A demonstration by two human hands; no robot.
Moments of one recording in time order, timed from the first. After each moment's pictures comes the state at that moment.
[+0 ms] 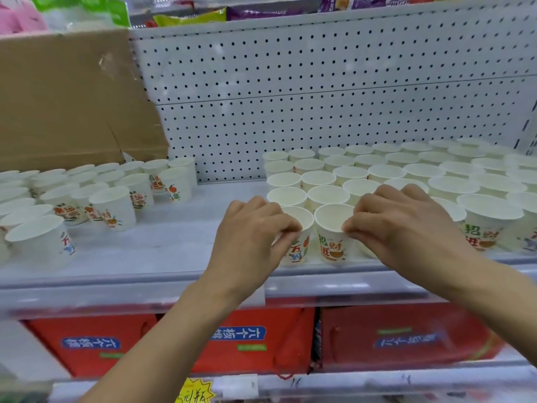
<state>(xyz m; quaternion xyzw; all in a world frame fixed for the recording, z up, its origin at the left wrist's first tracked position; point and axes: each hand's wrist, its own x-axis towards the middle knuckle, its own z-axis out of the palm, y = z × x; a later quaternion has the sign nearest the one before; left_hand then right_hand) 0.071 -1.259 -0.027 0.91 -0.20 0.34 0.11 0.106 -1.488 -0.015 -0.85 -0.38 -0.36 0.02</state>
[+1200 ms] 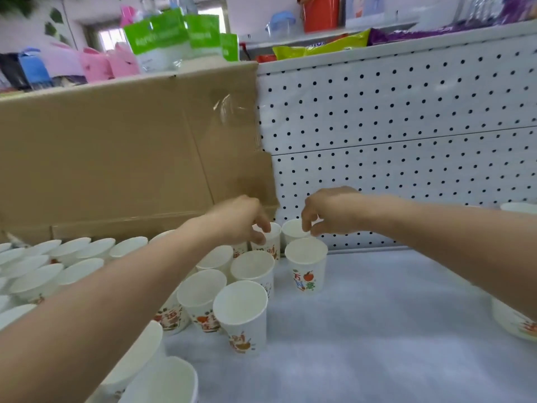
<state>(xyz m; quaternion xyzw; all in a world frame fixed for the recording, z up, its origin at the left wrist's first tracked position) 0.291 -0.904 0.054 1.00 -0.09 0.04 -0.02 0.351 -1.109 0.049 -0.91 -0.40 -0.07 -0.04</state>
